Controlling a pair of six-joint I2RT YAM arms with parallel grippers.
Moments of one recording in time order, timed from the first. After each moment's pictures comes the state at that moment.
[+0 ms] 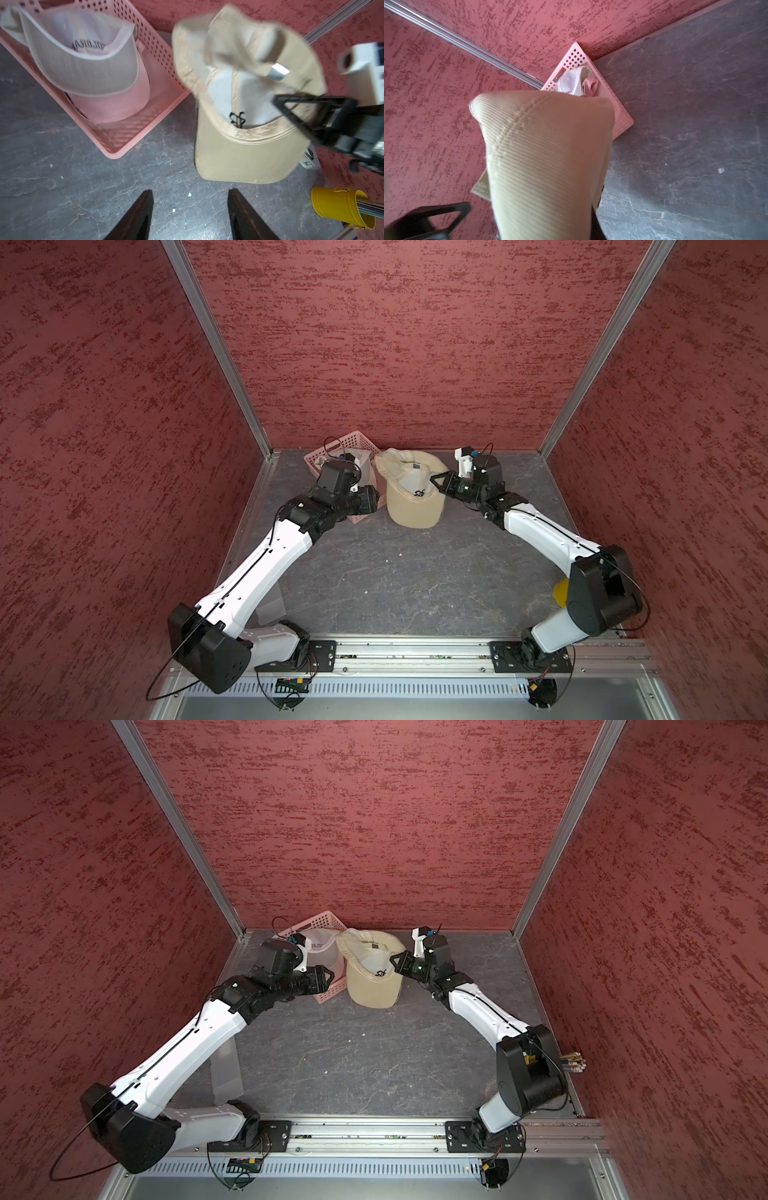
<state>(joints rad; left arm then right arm) -0.48 1.27 1.18 -0.62 0.05 -0.51 0.36 1.56 1.14 0.03 -0.41 0.78</state>
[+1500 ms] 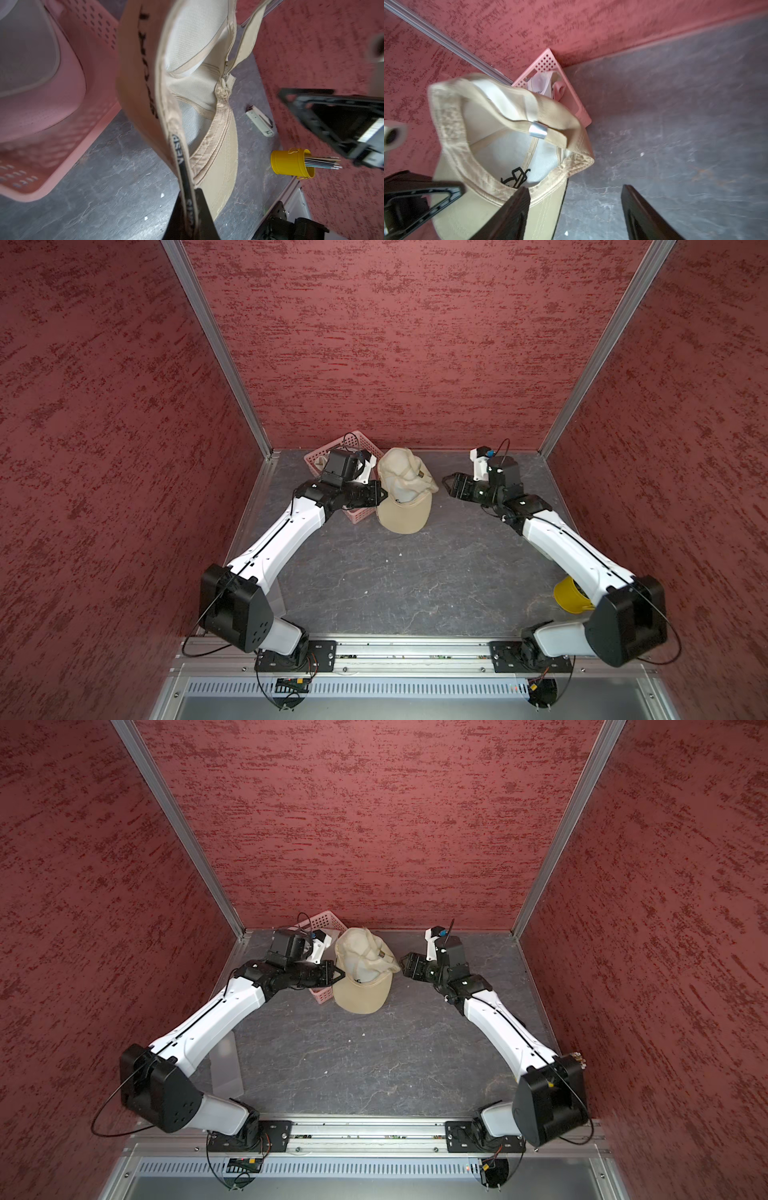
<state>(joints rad) -0.41 1.50 1.34 -0.64 0.38 -0.42 0.36 1.34 1.14 -0.28 -0.20 0.48</state>
